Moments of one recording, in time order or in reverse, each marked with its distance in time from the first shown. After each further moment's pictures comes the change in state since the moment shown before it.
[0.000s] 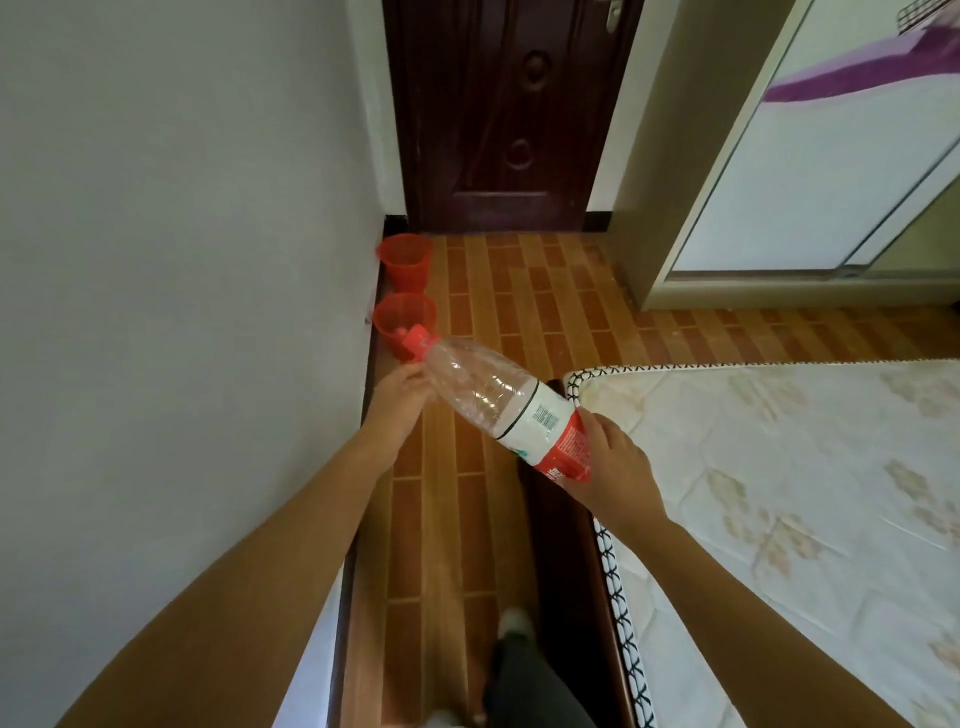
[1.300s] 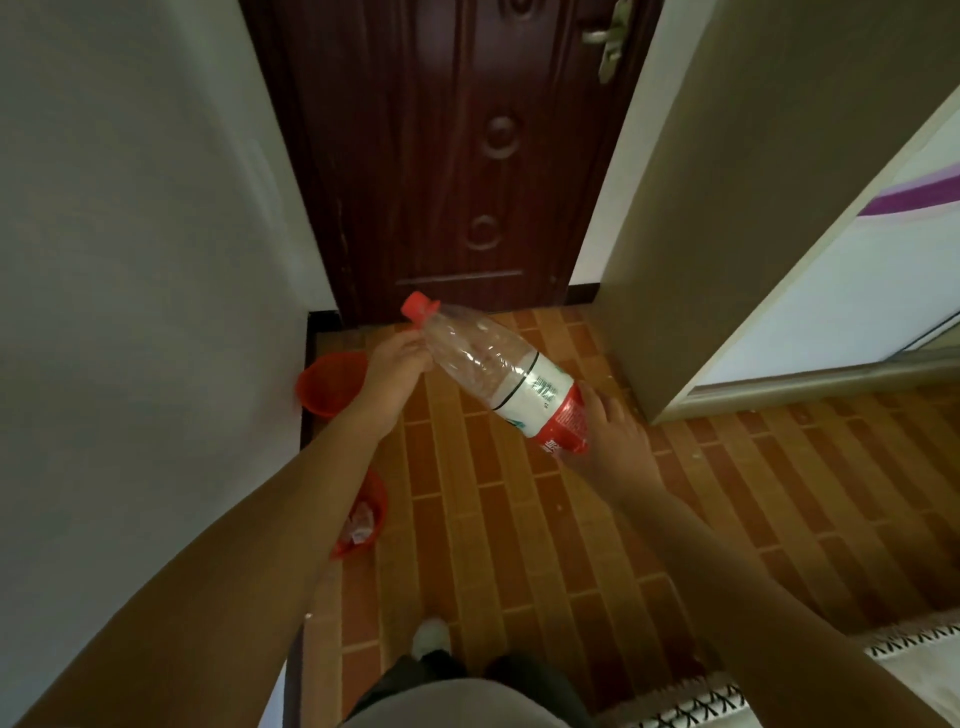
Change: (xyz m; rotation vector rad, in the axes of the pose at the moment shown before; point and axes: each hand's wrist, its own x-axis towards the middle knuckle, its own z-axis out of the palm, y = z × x) left_hand 0.681 0.248 0.098 0.002 -0.125 0.069; right_hand 0.703 0.042 -0.033 0.007 -0.010 0.152
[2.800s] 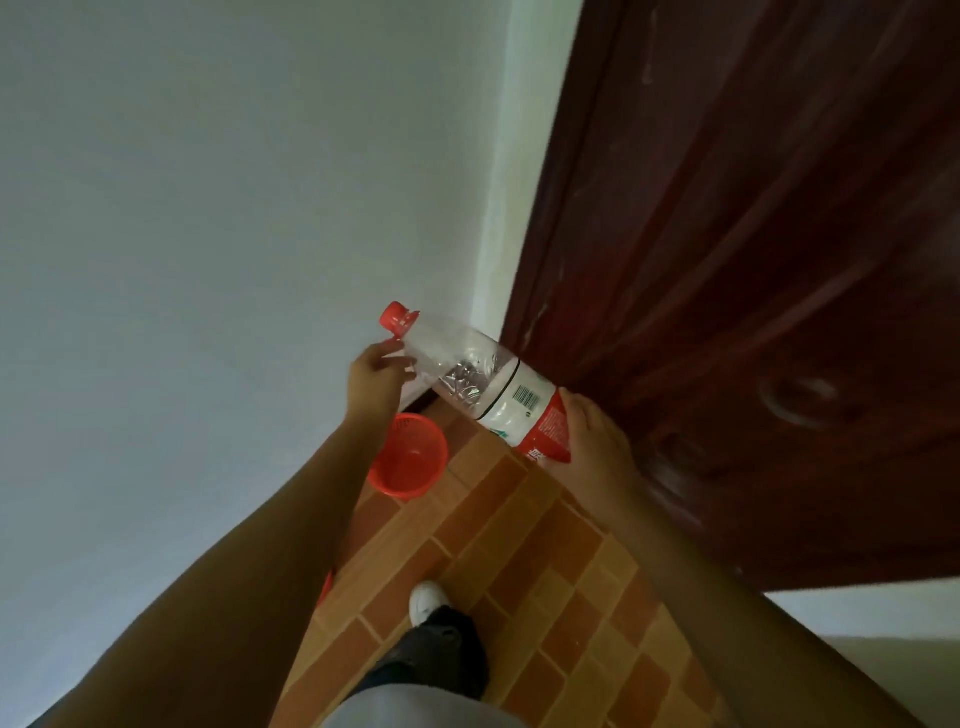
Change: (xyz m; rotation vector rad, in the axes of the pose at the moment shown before) left_hand 0.382 0.052 -0.061 -0.353 1.073 -0.203; right_hand 0.584 -0.143 0.040 -0.133 -0.367 -0.886
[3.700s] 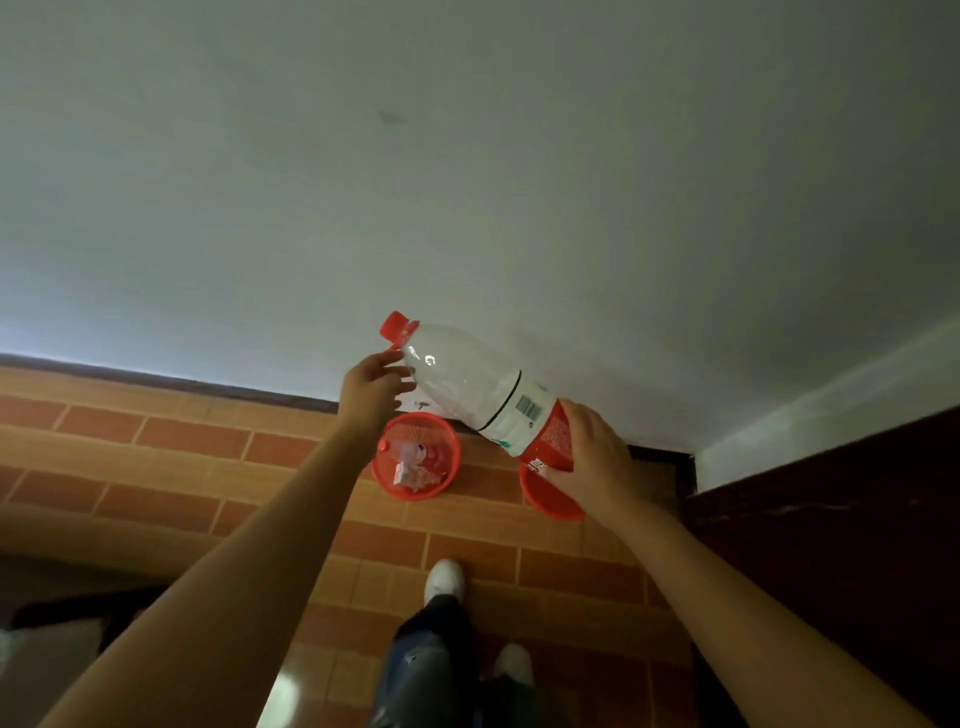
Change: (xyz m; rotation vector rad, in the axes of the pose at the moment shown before) left_hand -0.063 -0.069 -0.143 -0.308 0.830 -0.191; right_hand 0.110 -0.149 0.076 -0.073 -0.537 -0.864
